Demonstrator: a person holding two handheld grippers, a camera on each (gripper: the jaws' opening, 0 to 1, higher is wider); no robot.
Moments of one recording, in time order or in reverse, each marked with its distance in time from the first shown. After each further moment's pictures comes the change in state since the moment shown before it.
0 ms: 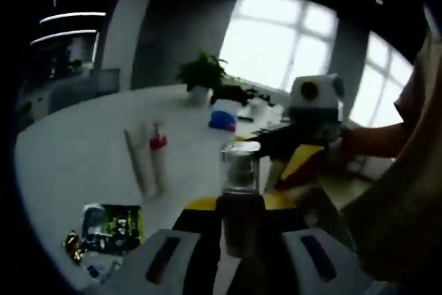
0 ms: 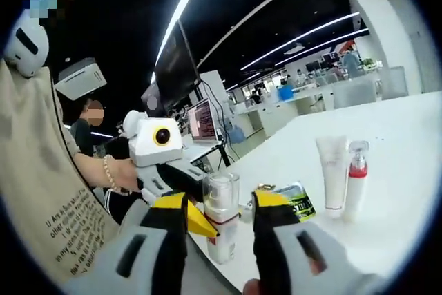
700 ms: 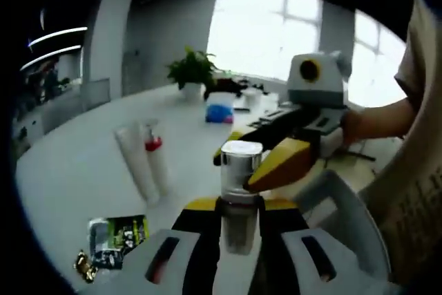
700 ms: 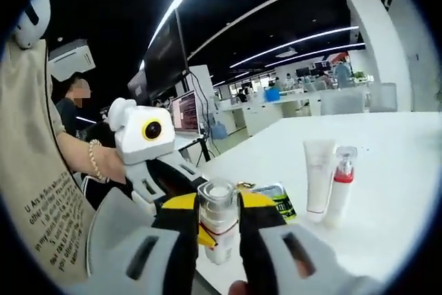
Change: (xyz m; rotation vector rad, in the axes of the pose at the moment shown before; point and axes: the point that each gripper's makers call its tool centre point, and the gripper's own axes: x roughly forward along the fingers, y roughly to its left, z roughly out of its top) left arm 0.019 0.016 -0.015 0.098 0.044 -0.009; right arm 0.007 -0.021 -0.015 -0.093 0.049 -0.116
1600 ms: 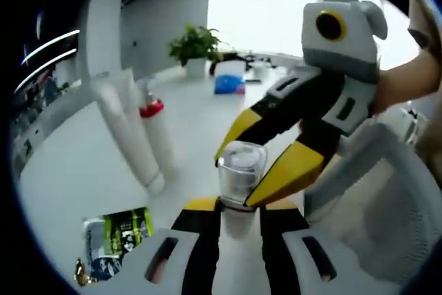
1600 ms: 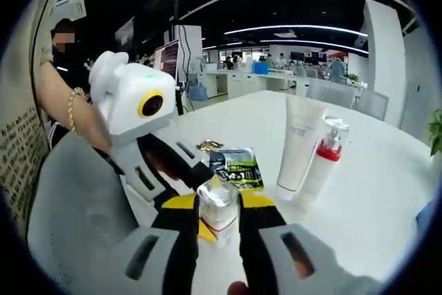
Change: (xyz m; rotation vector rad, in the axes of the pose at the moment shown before) left arm 0.063 0.041 -0.059 0.081 0.129 0.056; right arm 0.020 -0.055 -0.072 -0.187 0.258 -0.125
